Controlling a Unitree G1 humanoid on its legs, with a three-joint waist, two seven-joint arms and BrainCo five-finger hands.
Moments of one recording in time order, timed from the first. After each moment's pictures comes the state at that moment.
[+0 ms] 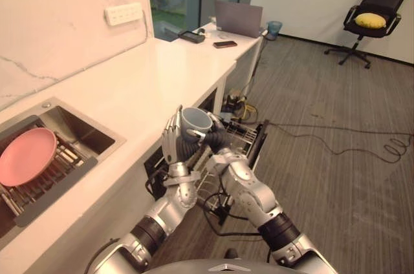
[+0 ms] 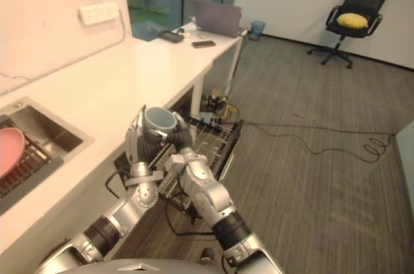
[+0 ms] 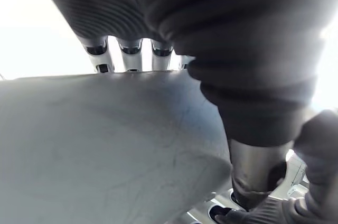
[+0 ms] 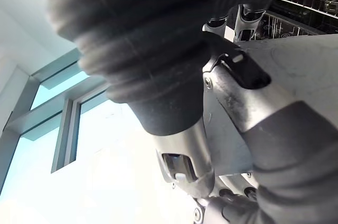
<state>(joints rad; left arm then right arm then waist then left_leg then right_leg) -0.25 0.04 -0.61 0.40 0.51 -0.03 1.03 -0.25 -0.10 0.45 0.02 0.58 0.08 -0.27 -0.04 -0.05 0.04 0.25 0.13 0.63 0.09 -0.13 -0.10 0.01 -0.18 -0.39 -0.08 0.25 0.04</state>
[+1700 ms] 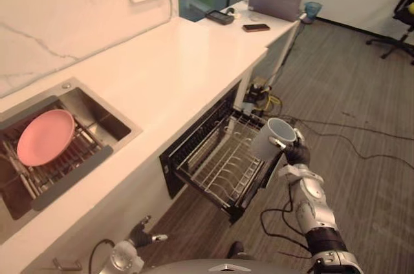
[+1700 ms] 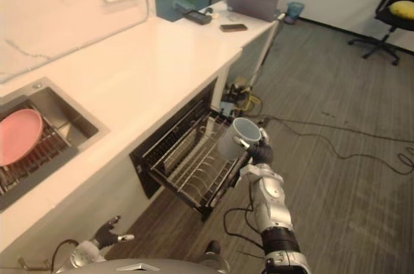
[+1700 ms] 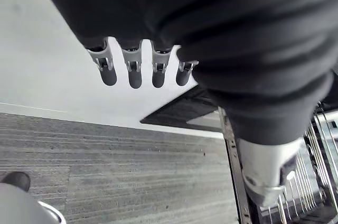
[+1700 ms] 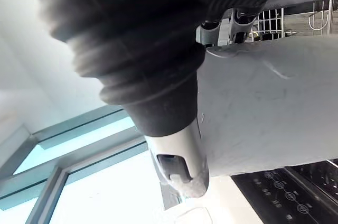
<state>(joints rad) 0.14 0.23 -0.28 0.88 0.19 -0.13 0.05 -0.13 -0.28 -0.08 0.37 0.54 -0.12 -0.04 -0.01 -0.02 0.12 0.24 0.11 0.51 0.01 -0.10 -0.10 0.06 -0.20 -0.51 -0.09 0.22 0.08</state>
